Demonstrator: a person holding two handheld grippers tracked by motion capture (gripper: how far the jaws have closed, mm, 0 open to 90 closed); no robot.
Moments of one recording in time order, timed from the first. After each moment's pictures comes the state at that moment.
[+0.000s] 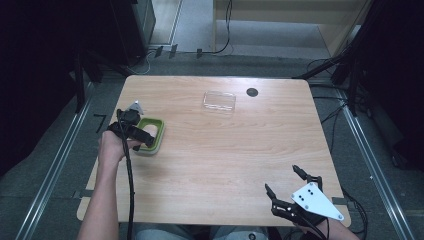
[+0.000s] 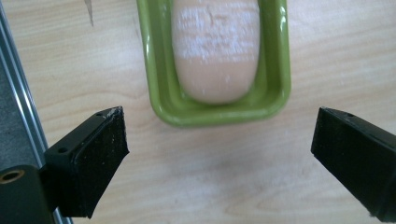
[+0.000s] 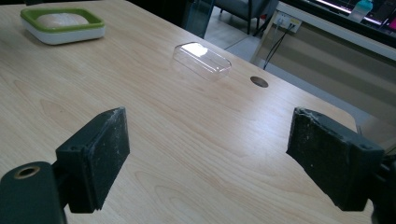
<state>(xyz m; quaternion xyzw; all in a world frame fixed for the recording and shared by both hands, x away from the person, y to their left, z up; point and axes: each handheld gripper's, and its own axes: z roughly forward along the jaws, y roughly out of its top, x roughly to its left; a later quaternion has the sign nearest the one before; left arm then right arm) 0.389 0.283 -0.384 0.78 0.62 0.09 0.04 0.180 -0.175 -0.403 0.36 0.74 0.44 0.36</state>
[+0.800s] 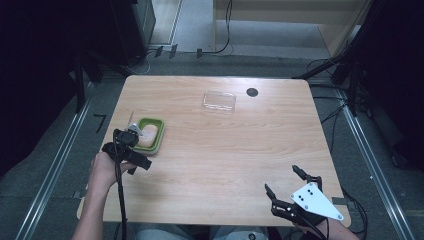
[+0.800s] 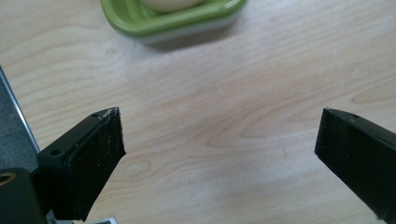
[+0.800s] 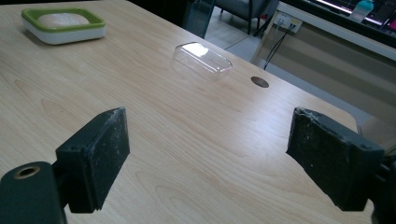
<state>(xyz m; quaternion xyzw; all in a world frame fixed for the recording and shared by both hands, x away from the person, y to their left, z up) 0.328 0.279 -0.392 0.81 0.58 0.08 0.04 0.180 -0.174 -0.403 0.36 0.74 0.44 0.36</state>
